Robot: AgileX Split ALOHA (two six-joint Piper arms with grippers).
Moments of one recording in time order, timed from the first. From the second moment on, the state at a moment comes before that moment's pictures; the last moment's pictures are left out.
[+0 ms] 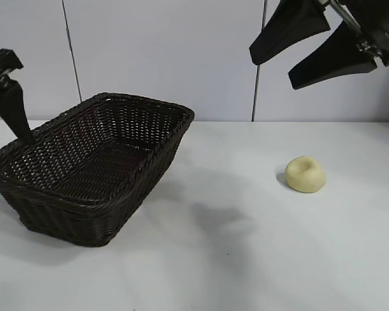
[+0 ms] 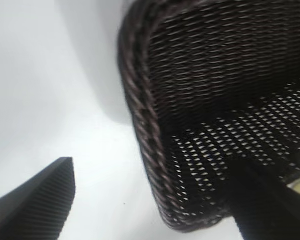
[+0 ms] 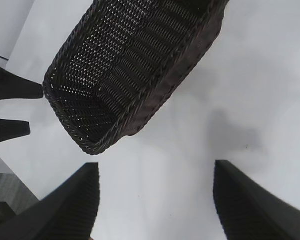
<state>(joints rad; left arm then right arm) -0.35 1.45 -0.85 -0.21 0.59 -1.15 0.21 1.41 -1.04 0.78 0.79 -0.52</state>
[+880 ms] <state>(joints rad) -0.36 1.70 -0.85 -0.07 0.45 -1.26 0.21 1.41 -1.04 0.78 0.79 -0.52</state>
